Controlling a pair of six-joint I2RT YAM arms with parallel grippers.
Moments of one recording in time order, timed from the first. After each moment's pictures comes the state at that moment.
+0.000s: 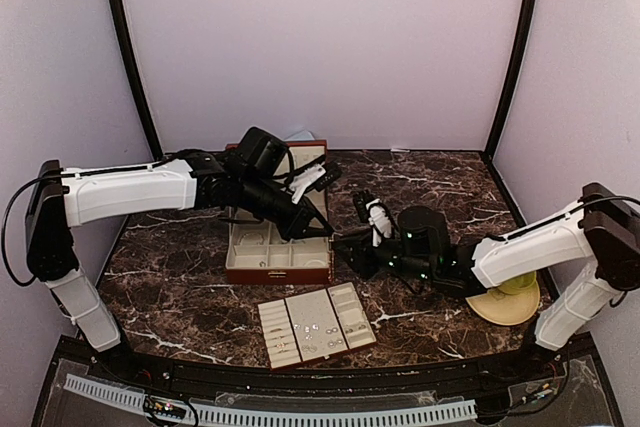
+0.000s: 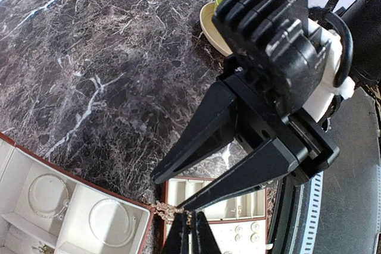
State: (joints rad) left arm -0.84 1.69 1.34 -0.41 0.50 0.03; right arm 1.02 1.54 0.65 0.57 0.04 0.32
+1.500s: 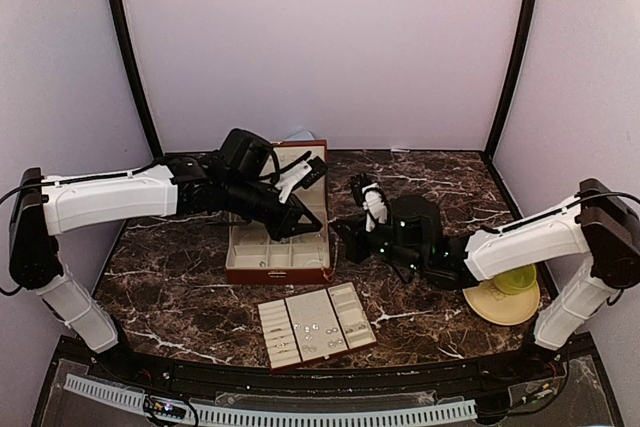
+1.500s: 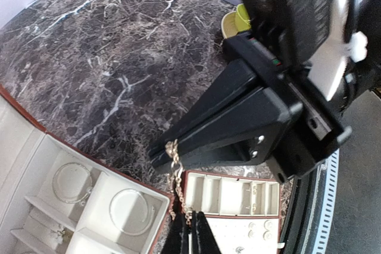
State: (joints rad) left arm -0.84 1.58 1.24 -0.36 0.41 0.01; right arm 1.02 1.58 0.73 0.59 0.15 0.30
